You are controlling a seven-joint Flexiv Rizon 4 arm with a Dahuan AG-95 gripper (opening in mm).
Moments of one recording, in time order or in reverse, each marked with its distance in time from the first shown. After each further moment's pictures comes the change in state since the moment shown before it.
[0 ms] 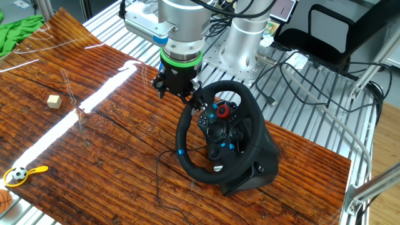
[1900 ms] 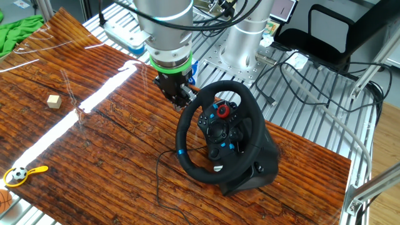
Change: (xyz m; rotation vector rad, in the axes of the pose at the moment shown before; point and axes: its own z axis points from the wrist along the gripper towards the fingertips) arm 0.003 0.000 0.002 -0.069 0.162 0.139
